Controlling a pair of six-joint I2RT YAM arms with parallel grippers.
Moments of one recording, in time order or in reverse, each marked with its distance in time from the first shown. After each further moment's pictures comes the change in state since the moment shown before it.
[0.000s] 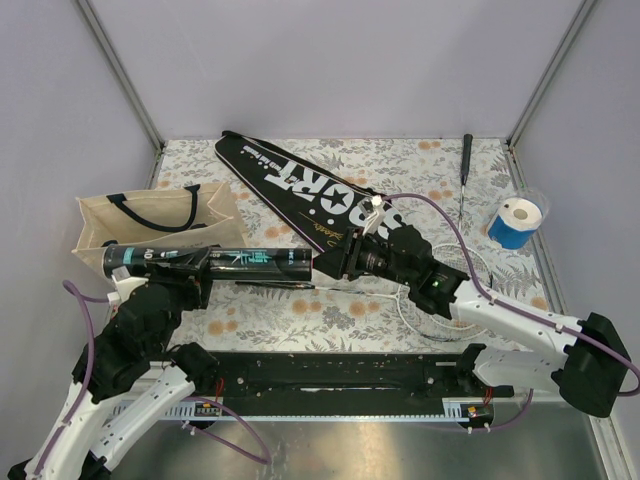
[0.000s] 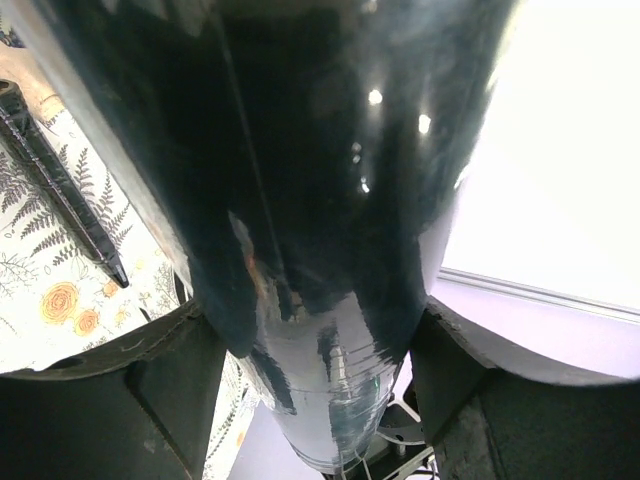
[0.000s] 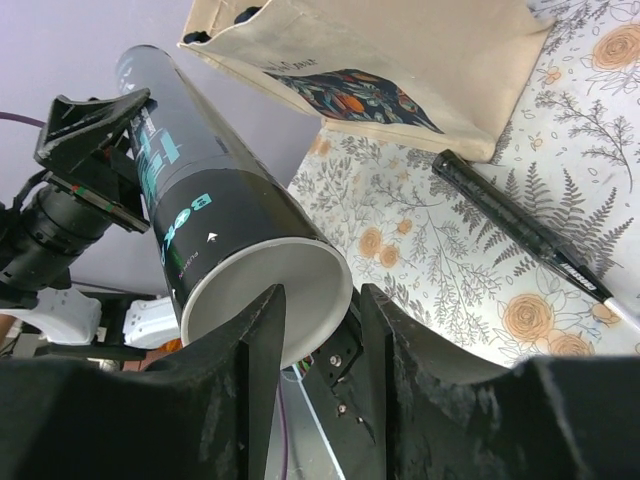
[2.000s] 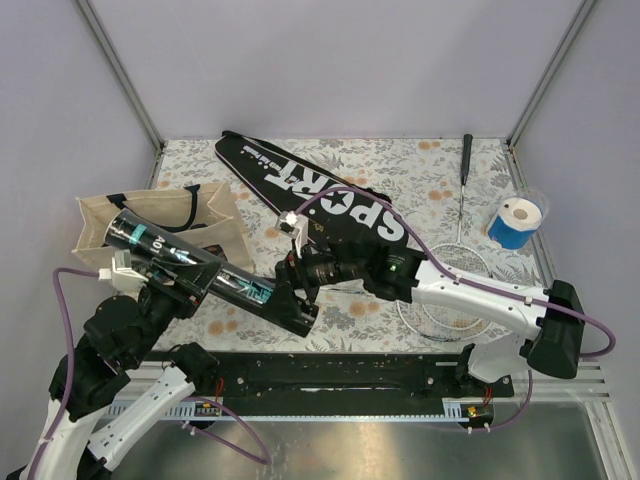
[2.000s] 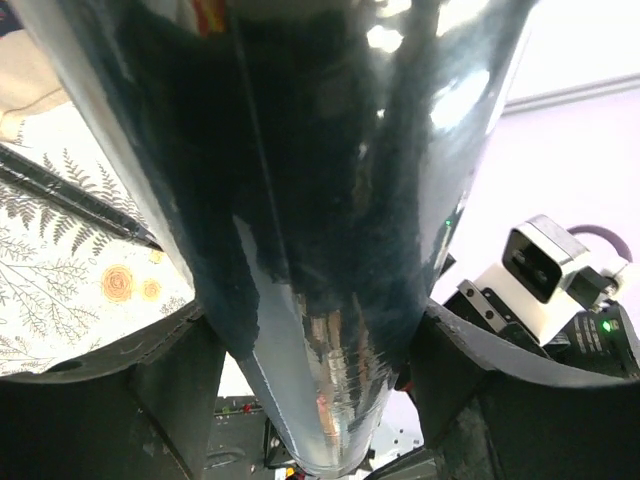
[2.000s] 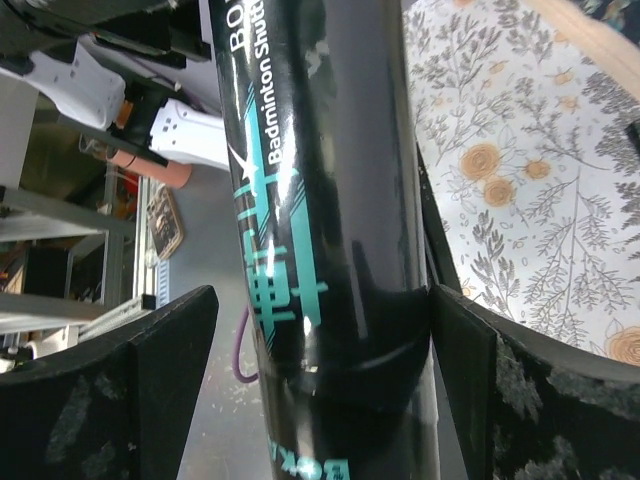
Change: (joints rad) left arm -0.008 -0.040 0.115 0.005 0.214 0.460; right arm 0.209 0.268 0.472 -0.388 -0.249 -0.365
